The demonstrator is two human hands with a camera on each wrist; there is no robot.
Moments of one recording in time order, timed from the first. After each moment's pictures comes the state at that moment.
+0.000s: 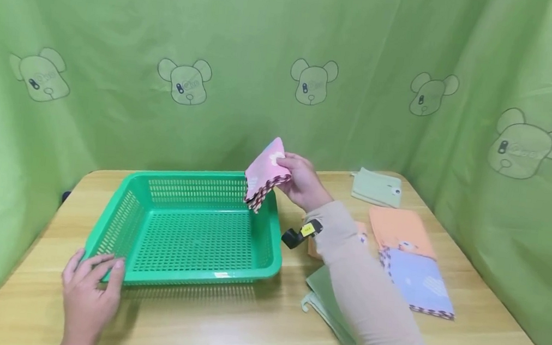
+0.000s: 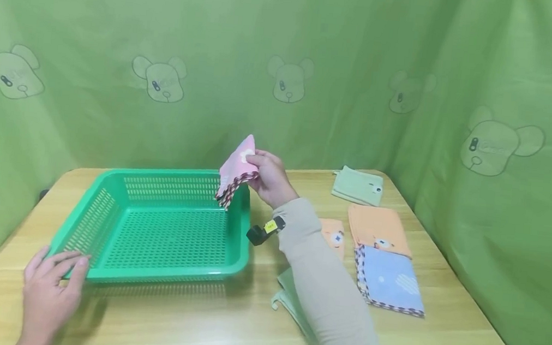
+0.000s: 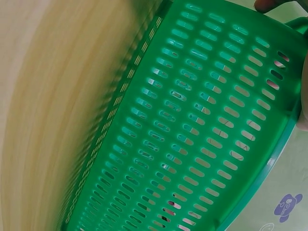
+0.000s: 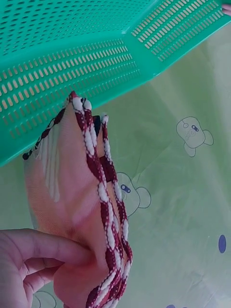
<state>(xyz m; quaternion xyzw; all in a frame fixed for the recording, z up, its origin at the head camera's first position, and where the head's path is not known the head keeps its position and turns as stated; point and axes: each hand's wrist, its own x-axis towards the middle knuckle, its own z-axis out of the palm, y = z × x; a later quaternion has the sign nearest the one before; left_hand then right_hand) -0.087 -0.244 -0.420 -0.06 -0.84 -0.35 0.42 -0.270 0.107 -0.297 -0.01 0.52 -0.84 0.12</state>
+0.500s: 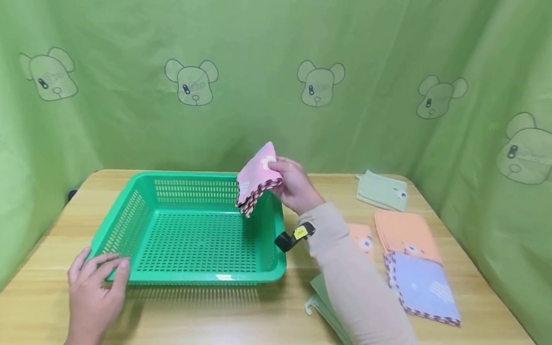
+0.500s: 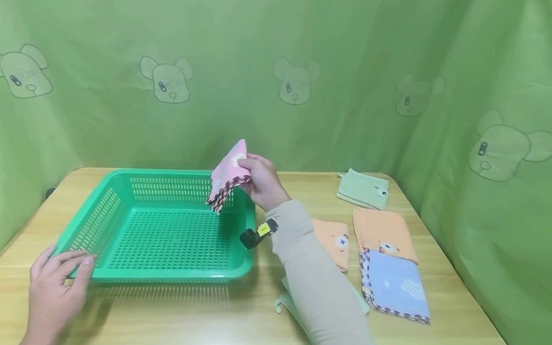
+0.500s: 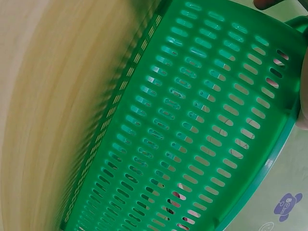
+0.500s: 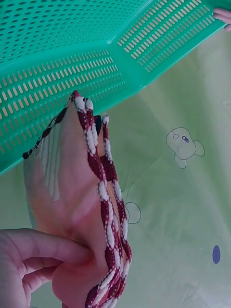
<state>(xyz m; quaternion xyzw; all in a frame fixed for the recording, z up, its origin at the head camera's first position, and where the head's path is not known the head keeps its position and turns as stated) -0.086 -0.245 -0.420 -0.06 -0.85 -0.34 0.41 -0.273 0.083 -0.303 -0.01 0.52 -0.84 0.15</state>
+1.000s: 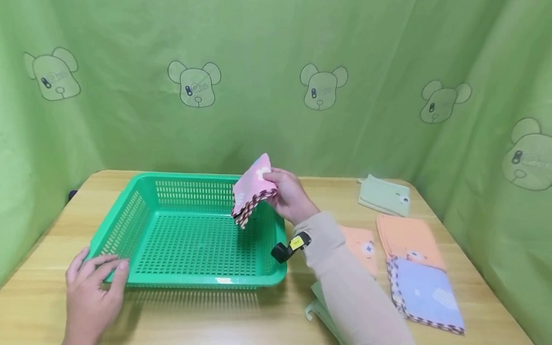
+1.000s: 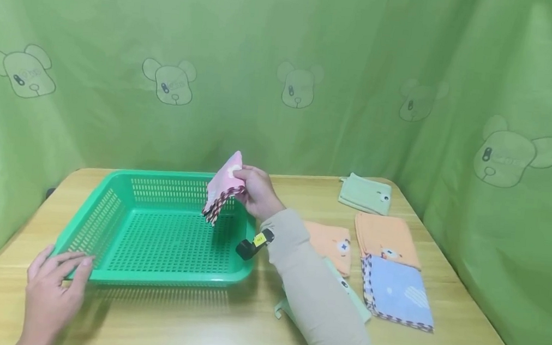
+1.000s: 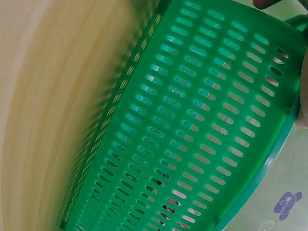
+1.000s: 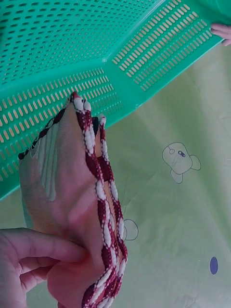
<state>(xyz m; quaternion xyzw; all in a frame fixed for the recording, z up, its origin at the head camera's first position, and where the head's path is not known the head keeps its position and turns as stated) -0.086 -0.245 -0.418 -0.05 -0.85 -0.34 0.40 -0.272 0.071 -0.319 0.01 0.52 -0.84 0.16</state>
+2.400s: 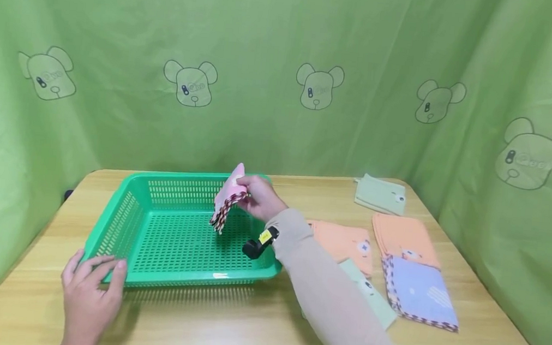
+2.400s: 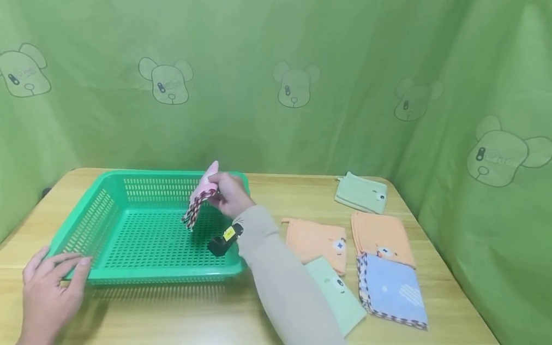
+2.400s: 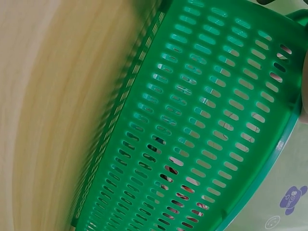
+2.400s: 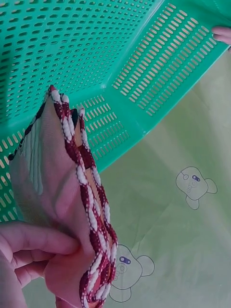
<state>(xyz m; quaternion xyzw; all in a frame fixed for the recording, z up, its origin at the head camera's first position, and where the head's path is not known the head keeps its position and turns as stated) -0.086 -0.239 -0.418 -0.05 -0.85 -0.32 0.42 -0.280 0.027 -0.334 0.08 0.51 -0.83 0.21</state>
